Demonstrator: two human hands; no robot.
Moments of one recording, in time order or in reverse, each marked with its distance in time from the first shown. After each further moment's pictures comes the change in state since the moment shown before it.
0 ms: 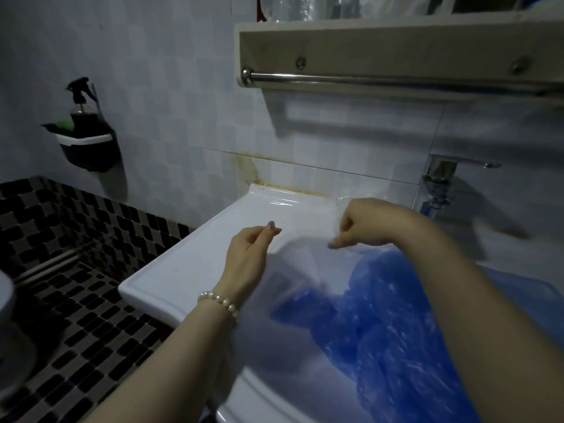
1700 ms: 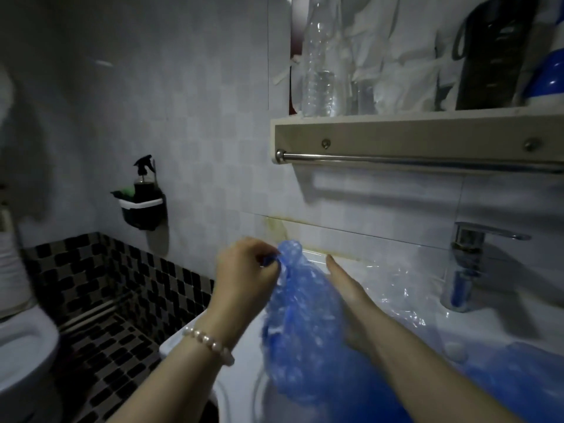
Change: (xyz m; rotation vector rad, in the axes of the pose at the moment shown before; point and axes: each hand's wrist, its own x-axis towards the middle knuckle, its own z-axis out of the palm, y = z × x) left_hand -0.001 0.095 -0.052 0.550 0.243 0.388; right_hand 0.039 -0.068 0.049 1.784 0.043 -0.012
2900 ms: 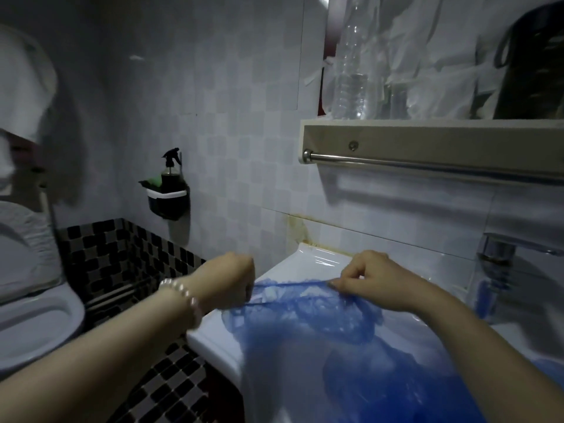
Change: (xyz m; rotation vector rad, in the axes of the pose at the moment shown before) left_hand 0.019 -0.059 -0.050 0.843 -0.690 0.185; right_hand -0.036 -0.060 -0.001 -1.380 -0.271 -0.385
